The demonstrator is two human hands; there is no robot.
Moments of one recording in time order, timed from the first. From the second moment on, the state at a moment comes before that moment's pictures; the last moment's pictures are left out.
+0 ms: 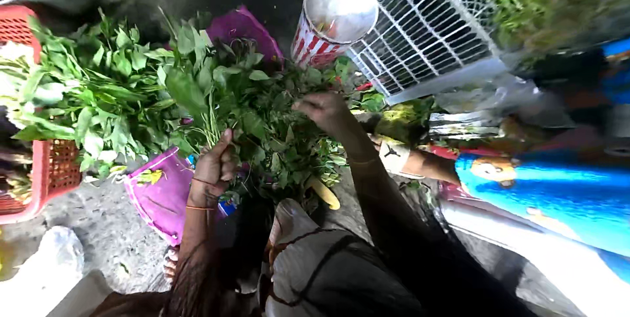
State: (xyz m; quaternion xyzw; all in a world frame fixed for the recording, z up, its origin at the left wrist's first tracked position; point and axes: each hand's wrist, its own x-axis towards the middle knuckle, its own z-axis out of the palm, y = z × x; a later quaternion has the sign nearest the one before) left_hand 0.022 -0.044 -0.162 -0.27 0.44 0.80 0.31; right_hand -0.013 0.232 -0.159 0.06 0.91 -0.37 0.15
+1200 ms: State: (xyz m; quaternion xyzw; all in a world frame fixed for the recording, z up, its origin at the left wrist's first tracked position) left_hand 0.023 -0.115 -0.167 -0.19 0.25 0.94 0.09; right_hand -0.113 0.163 -0.295 -0.16 0.97 -0.13 0.10
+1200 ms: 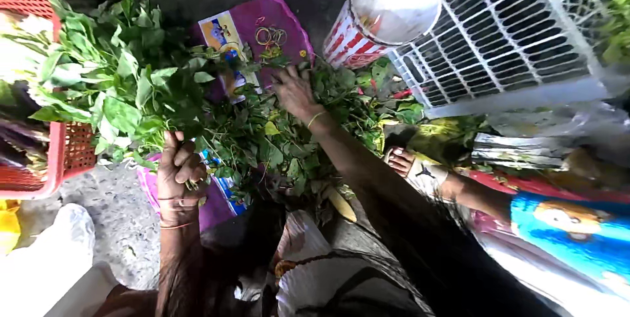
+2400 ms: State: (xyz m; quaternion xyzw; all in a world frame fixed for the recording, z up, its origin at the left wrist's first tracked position) left_hand 0.031 -0.043 -0.160 -0.25 0.31 0.87 0.30; right_hand 0.037 0.212 -0.161 -0.05 0.93 -0.36 0.02
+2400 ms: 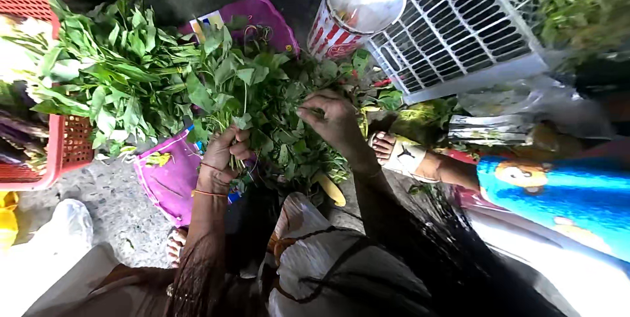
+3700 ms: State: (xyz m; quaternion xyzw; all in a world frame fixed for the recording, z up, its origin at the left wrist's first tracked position) left_hand 0.037 -0.026 -0.145 -0.19 0.54 0.79 0.21; right_hand 0.035 0.143 -0.117 -0.06 0.88 -0.46 -0.08
